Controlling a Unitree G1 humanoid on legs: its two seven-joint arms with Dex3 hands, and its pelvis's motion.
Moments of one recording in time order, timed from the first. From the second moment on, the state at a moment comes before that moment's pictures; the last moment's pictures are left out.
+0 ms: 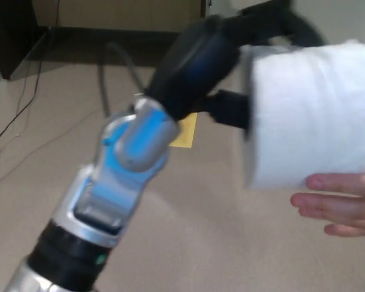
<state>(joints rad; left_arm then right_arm) -0.86 0.15 -0.32 -0.05 0.29 -0.11 -0.14 -0.35 -0.47 0.31 1.26 -0.41 -0.34 -0.09</state>
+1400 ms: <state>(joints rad) -0.94 0.21 -0.31 -0.23 0.34 0.24 -0.39 -0.39 -0.45 0.34 1.26 -0.43 -0.31 -0.07</state>
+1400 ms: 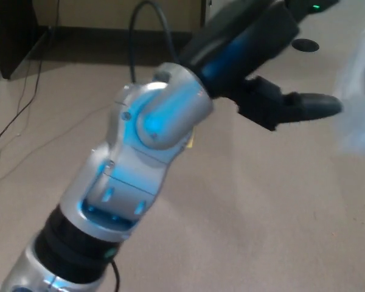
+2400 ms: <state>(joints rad) -0.07 0.40 0.22 -0.07 0.08 0.05 -0.49 -0.36 -0.44 0.33 1.27 -0.43 -0.31 -0.07</state>
